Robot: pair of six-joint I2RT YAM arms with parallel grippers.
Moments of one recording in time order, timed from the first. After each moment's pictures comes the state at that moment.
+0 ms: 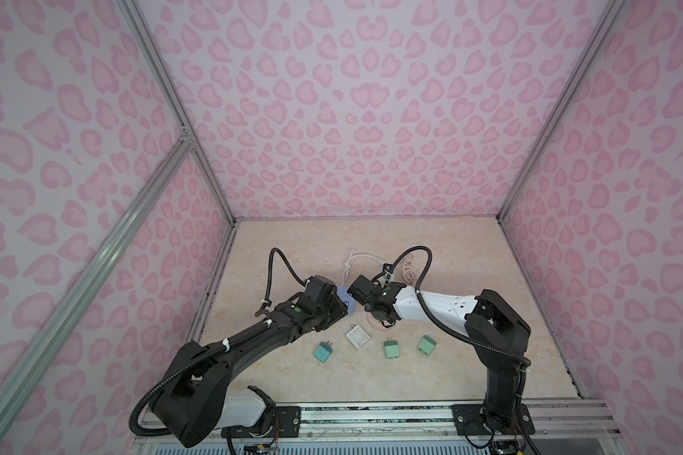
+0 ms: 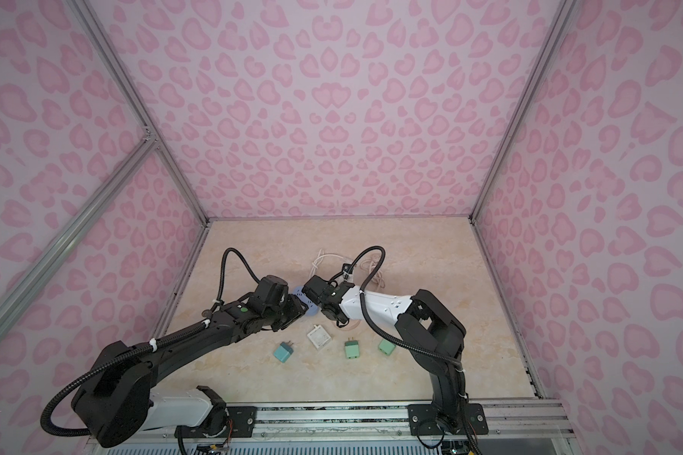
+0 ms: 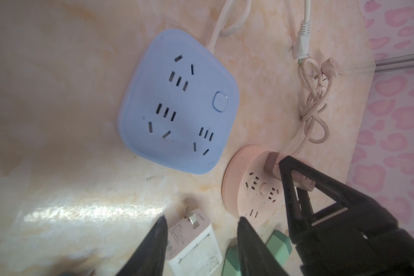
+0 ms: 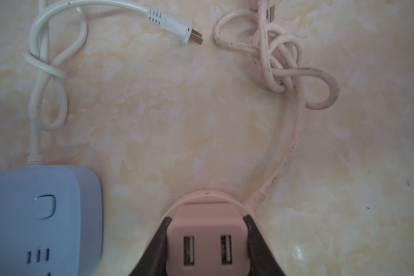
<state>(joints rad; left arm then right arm) -0.62 1.34 0.73 -0.30 0.10 -1.06 0.99 1.92 1.29 -0.62 0.59 1.03</state>
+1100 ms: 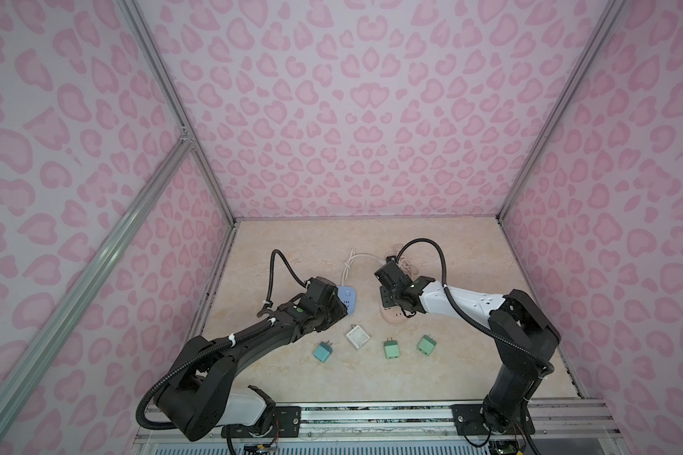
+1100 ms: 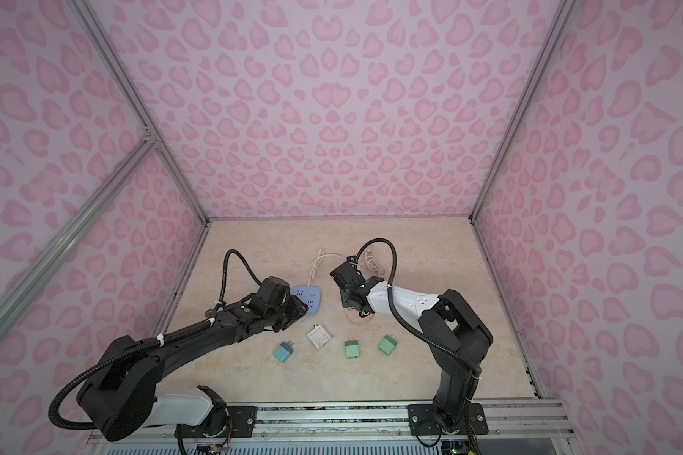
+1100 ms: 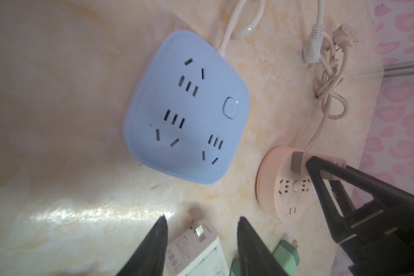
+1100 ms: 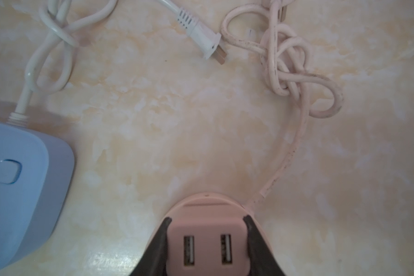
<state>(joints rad) -0.63 1.37 0.71 -0.25 0.08 -1.07 0.79 1.76 1.09 -0.36 0.36 0.49</state>
